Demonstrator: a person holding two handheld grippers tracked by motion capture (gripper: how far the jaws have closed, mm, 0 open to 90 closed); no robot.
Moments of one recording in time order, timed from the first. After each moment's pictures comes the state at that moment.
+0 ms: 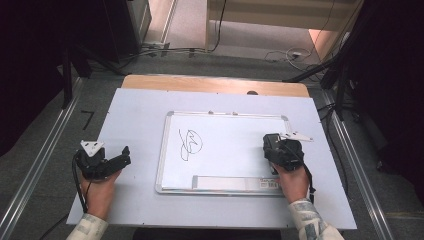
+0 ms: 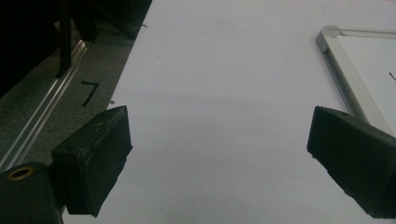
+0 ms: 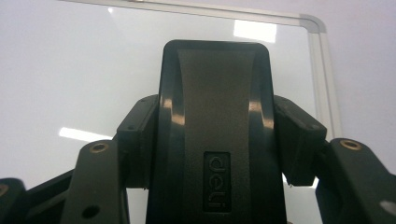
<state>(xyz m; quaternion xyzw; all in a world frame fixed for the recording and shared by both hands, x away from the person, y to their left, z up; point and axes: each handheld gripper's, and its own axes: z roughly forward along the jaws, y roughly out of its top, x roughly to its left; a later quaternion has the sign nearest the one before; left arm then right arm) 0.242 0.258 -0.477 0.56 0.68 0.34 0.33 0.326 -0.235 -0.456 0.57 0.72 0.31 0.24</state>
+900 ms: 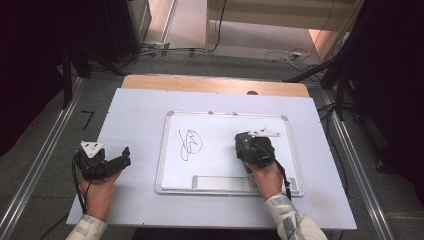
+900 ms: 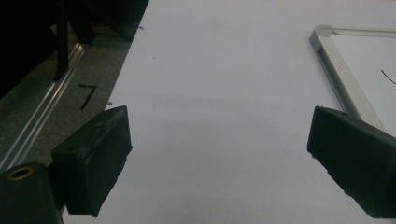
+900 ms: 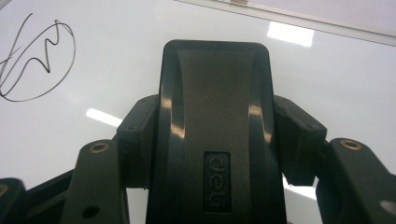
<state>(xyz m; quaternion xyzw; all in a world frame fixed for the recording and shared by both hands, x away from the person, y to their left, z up) 0.239 0.258 -0.477 0.57 0.67 0.34 0.34 0.329 -0.161 -0.459 0.51 0.77 0.32 0.21</state>
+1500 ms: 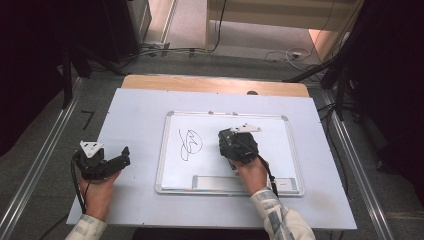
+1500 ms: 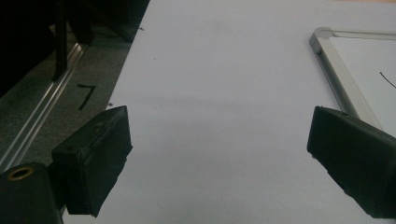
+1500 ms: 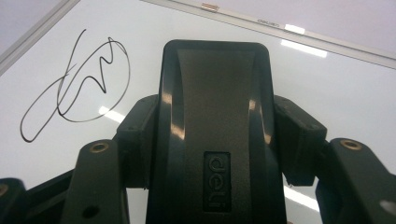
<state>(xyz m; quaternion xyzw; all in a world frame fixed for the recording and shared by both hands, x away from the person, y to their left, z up) 0.239 0.259 -0.476 0.57 0.67 0.34 0.34 0.333 -0.116 -0.453 0.48 0.78 0.33 0.20</state>
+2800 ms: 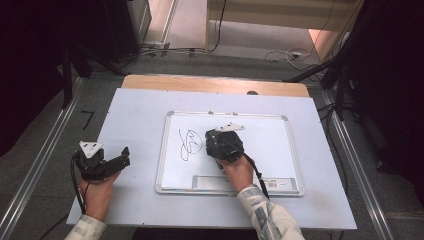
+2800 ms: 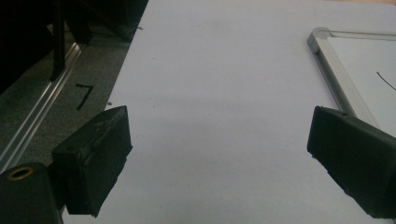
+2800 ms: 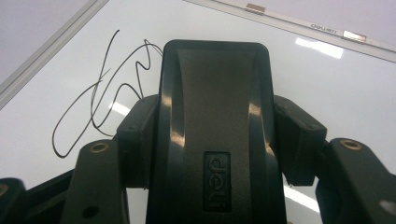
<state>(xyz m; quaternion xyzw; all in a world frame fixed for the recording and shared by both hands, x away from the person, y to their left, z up) 0.238 0.259 -0.476 0.57 0.67 0.33 0.34 0.338 -0.080 -0.462 0.47 0.80 0.33 0.19</state>
